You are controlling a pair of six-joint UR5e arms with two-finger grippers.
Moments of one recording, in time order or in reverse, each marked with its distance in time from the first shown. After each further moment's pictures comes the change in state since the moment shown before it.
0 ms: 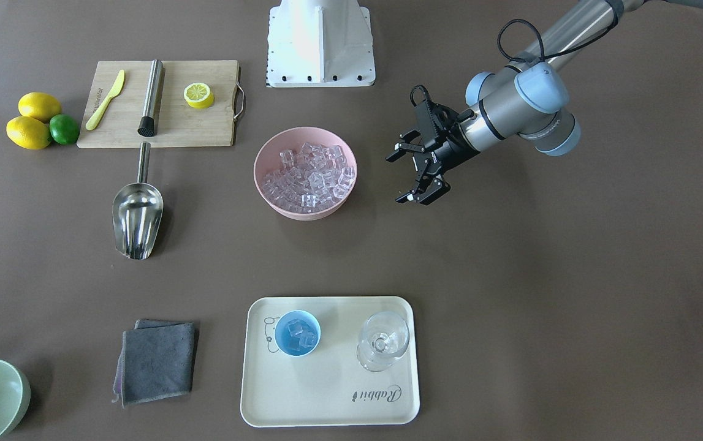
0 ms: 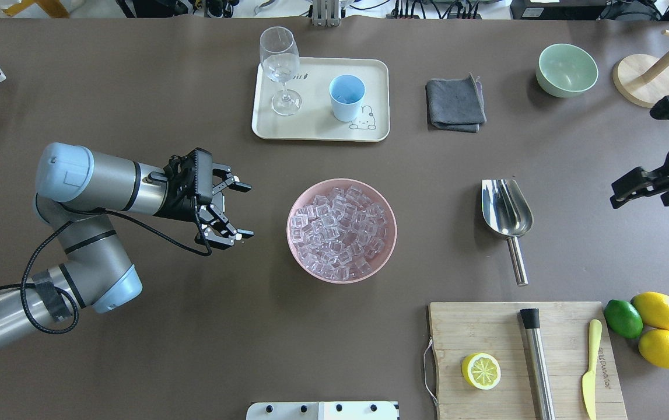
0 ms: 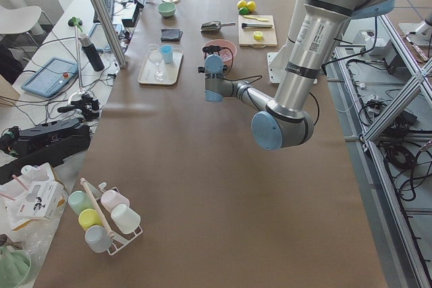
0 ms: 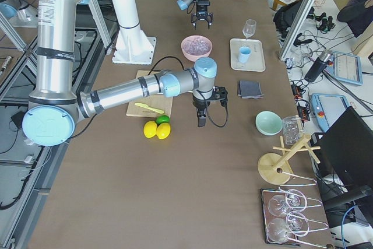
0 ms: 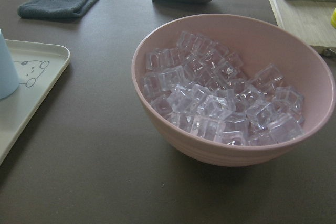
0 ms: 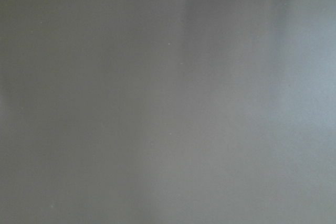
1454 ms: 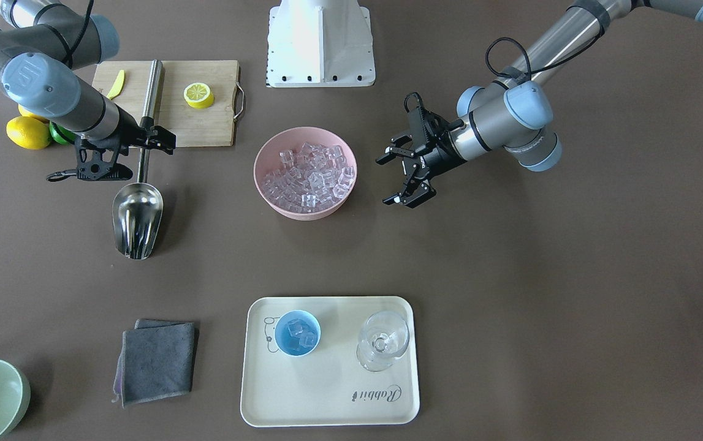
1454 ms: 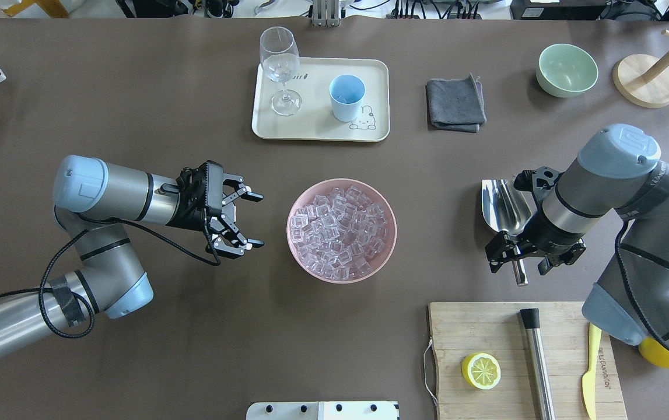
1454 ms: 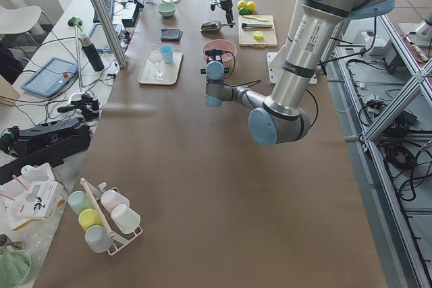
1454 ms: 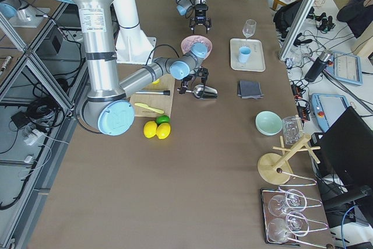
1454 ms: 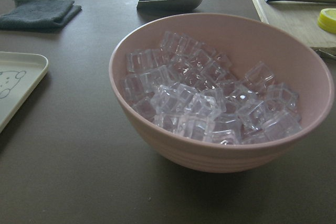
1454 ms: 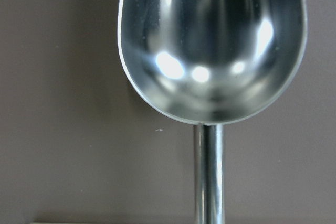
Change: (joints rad) left arm 0.035 -0.047 0.141 -0.184 0.007 -0.005; right arm -0.561 0.249 -0.077 0.100 0.074 0.751
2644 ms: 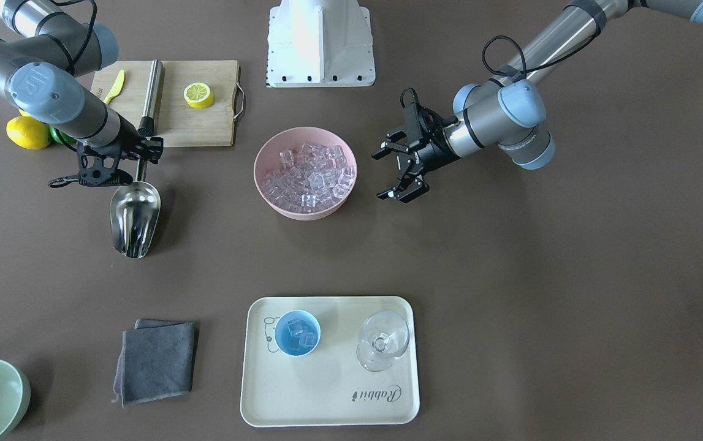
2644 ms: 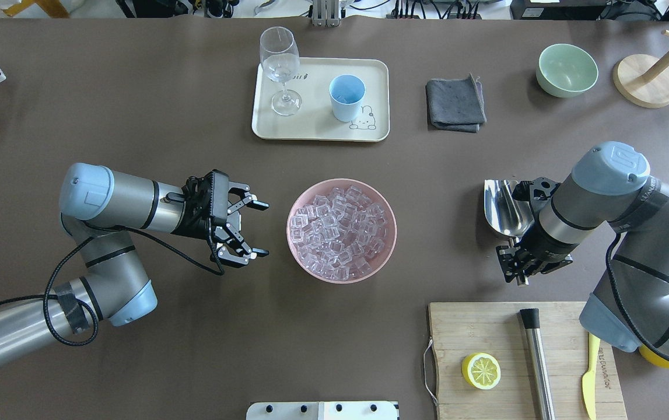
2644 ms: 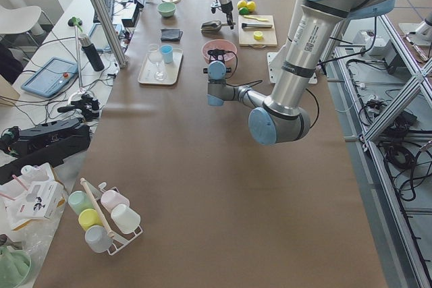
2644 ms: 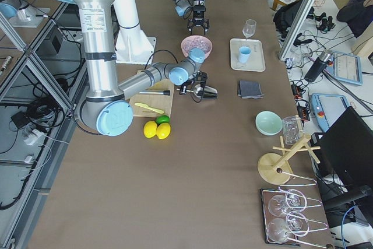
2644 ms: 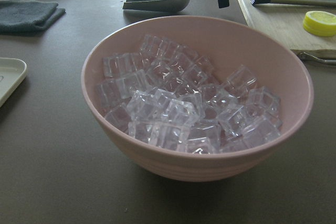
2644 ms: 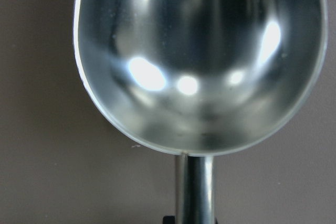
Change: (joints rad) left arm 0.023 -0.003 0.000 -0.011 -0.001 0.003; right arm -0.030 -0.019 -0.059 0.097 -0.042 0.022
